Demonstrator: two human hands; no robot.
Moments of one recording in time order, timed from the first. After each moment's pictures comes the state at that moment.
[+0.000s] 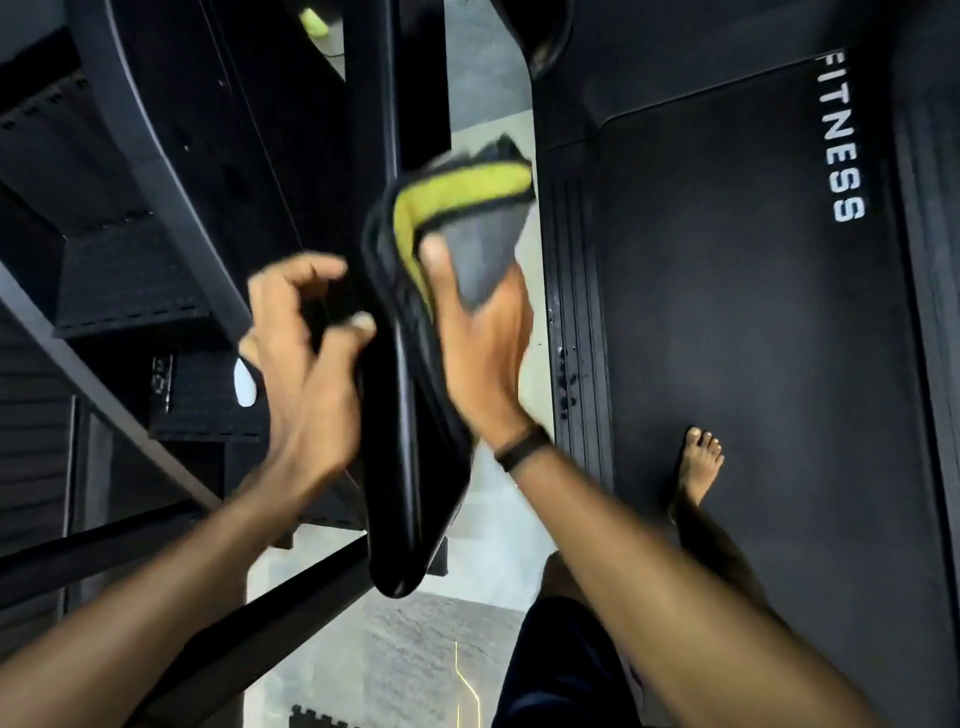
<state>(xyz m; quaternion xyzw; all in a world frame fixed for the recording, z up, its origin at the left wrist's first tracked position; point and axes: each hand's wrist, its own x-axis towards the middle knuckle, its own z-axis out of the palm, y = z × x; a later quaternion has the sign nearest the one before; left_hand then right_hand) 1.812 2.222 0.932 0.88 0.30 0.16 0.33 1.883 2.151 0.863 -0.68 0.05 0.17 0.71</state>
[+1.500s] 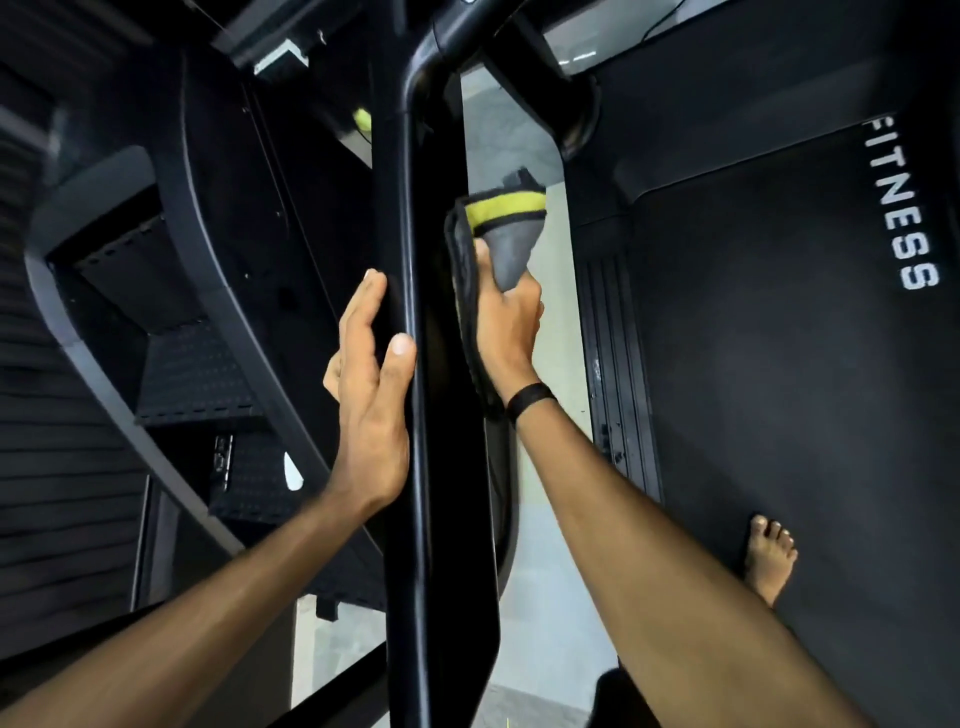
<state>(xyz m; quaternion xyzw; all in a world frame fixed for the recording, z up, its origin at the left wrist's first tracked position) 1.910 2.263 0.907 0.89 0.27 0.11 0.36 2.028 2.232 0.816 -0.59 0.14 0.30 0.73</state>
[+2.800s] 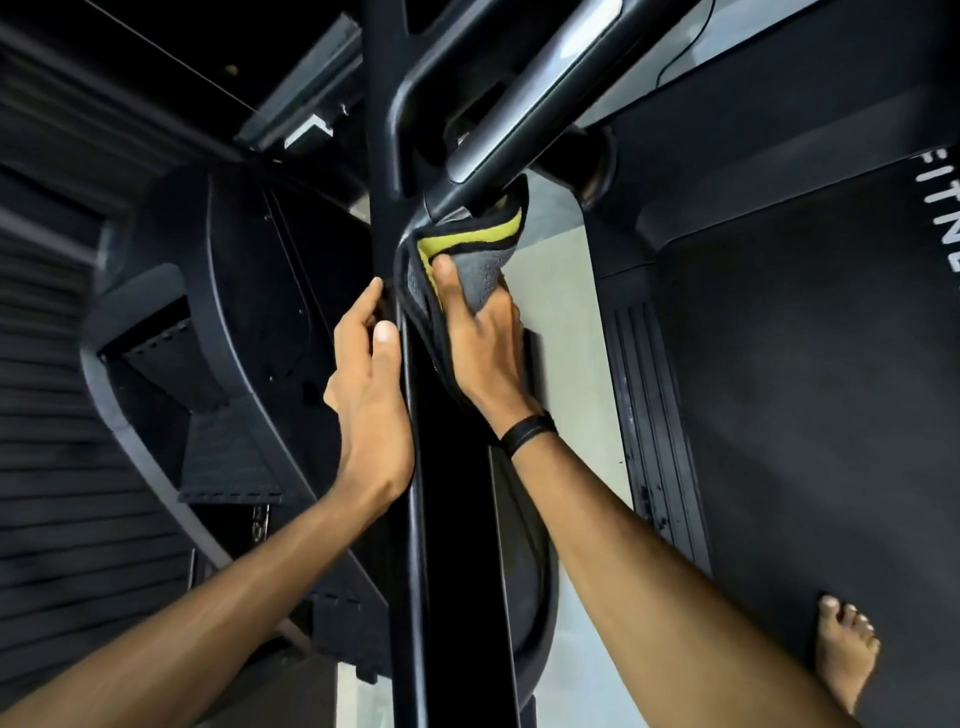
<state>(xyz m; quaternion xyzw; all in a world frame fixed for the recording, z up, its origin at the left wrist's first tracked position) 2.041 2.309 0.919 0.88 0.34 0.14 0.31 2.126 2.279 0.844 -0.59 0.01 0.25 0.77</state>
